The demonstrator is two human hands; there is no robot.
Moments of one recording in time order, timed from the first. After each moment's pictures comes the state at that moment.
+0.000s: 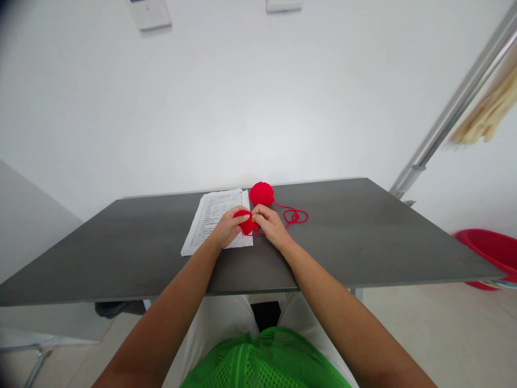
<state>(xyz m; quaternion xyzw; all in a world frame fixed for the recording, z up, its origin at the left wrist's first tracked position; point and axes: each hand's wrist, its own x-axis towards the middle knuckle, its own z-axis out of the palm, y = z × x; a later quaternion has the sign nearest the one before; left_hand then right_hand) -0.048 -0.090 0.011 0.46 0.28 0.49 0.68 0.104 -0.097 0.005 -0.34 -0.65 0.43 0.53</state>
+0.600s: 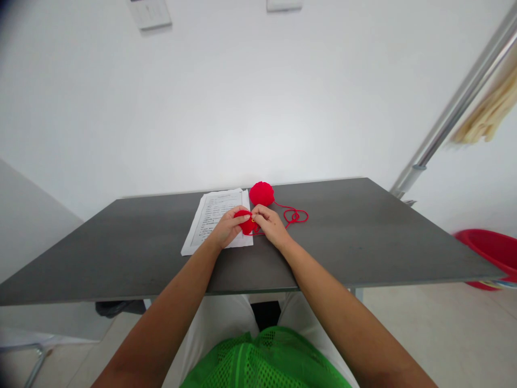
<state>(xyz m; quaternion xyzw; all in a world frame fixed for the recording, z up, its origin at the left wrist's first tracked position) -0.048 -0.090 0.011 0.47 0.28 0.49 0.68 0.103 -0.098 0.006 -0.34 -0.65 0.43 0.53</state>
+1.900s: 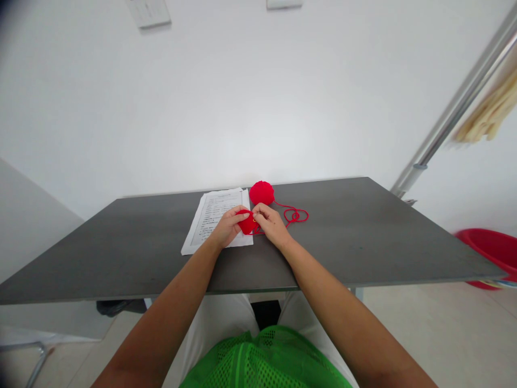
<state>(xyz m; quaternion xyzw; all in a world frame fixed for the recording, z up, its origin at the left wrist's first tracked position) -0.046 -0.089 0.010 0.45 0.30 0.50 0.68 0.104 -0.098 0.005 -0.35 -0.66 0.40 0.53</state>
